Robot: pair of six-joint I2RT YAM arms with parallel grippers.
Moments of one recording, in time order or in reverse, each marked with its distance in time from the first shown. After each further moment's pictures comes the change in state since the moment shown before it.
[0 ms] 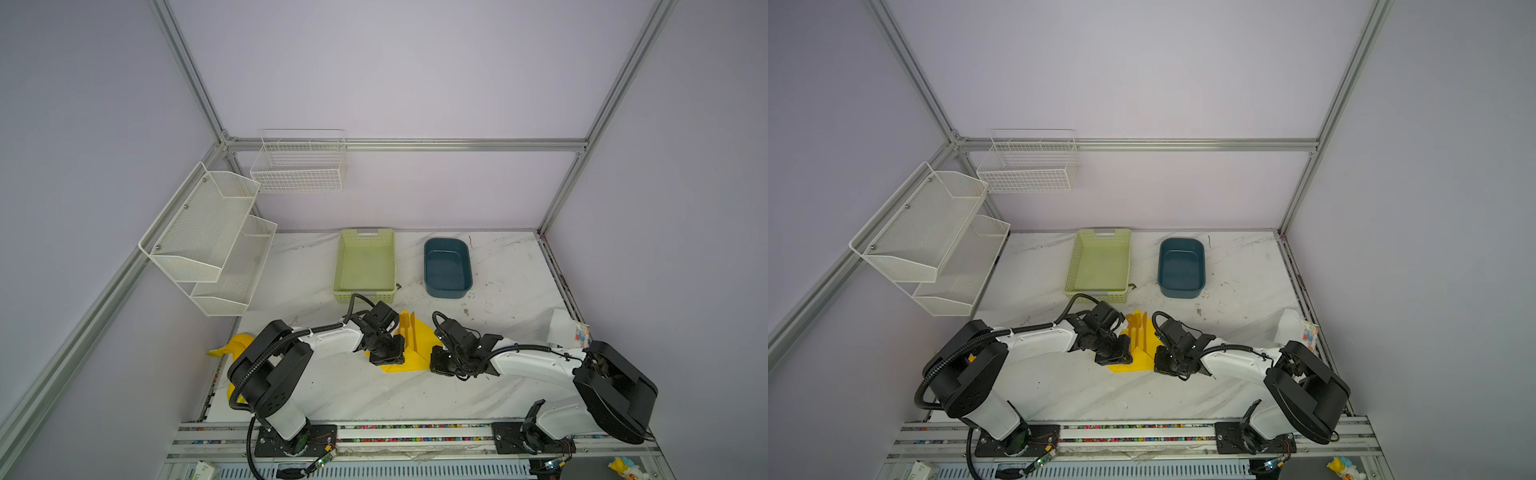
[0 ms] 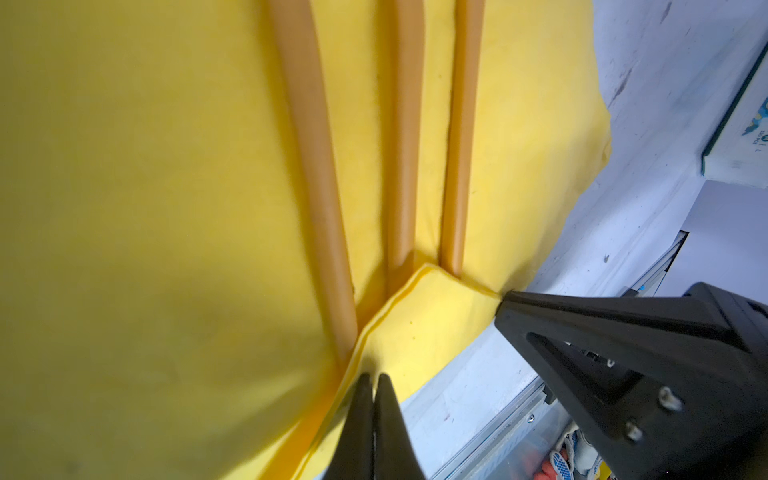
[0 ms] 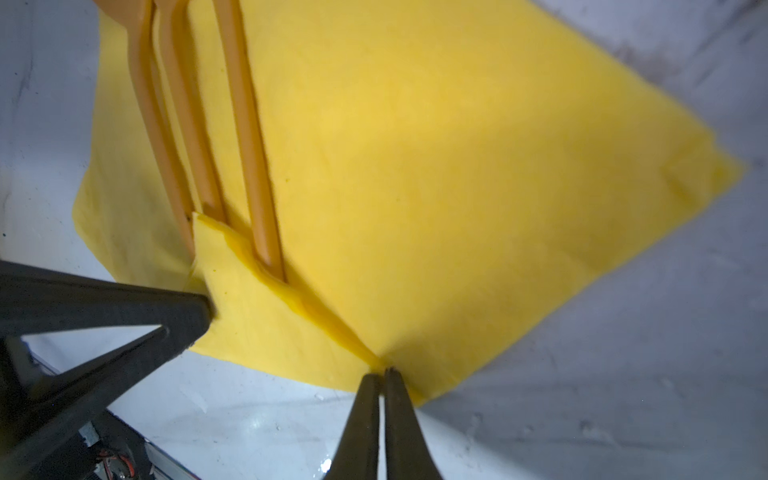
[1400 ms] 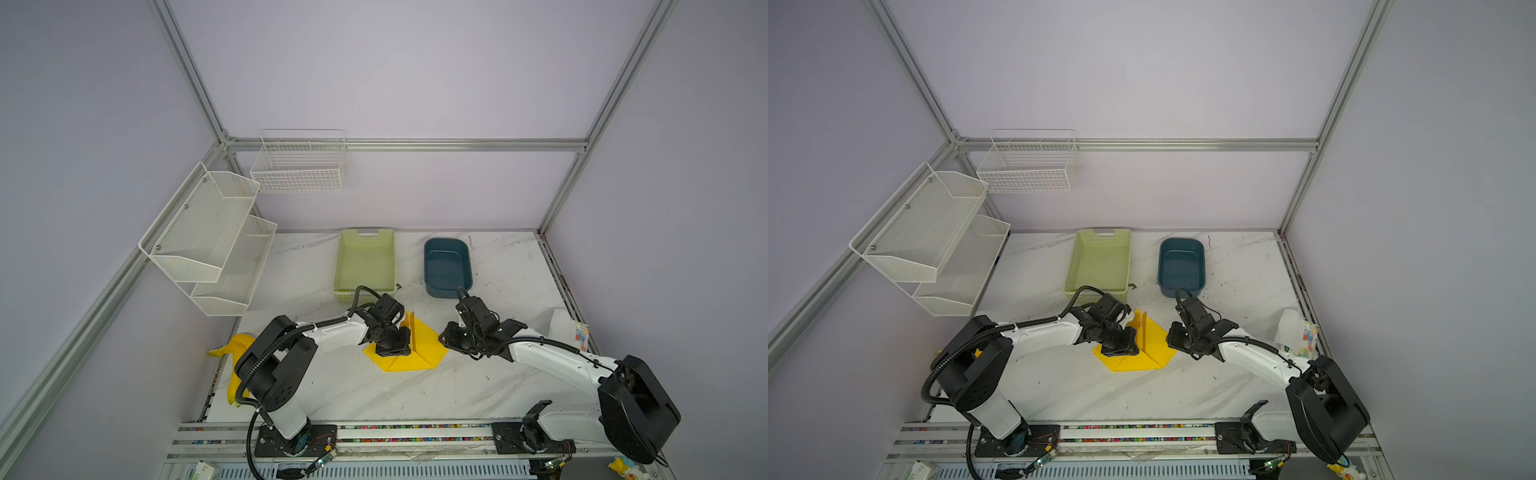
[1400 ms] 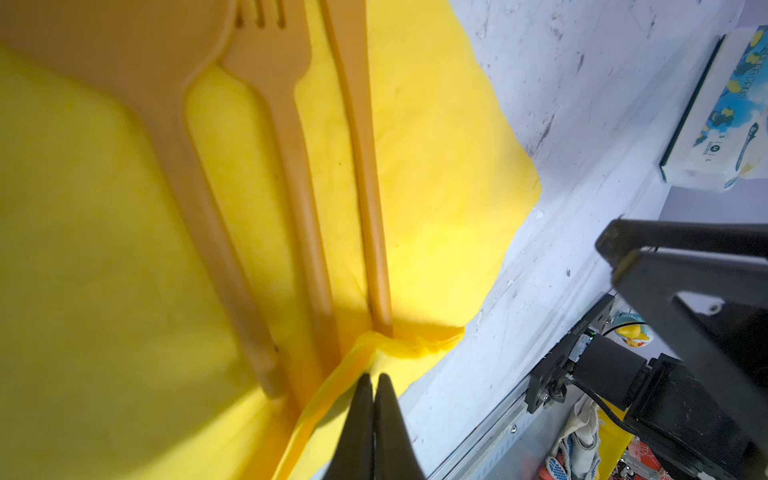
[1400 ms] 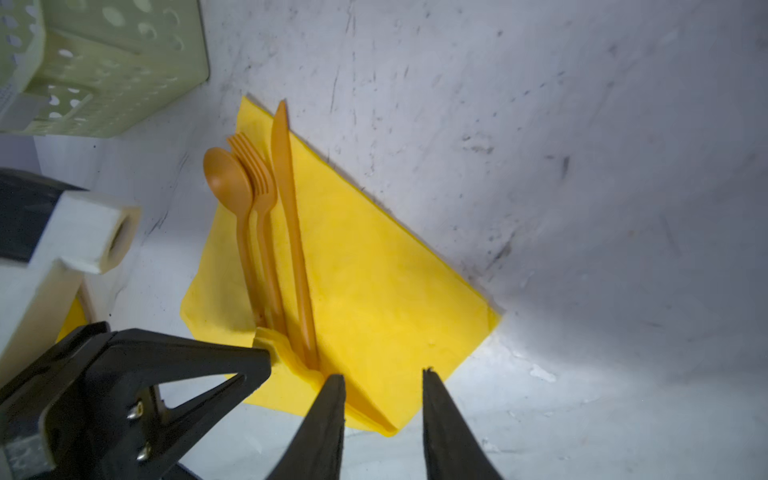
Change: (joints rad) left arm 0.000 0.051 0.097 -0.007 0.002 0.027; right arm -0.253 -0.116 0.063 -0.076 -0.021 -0.113
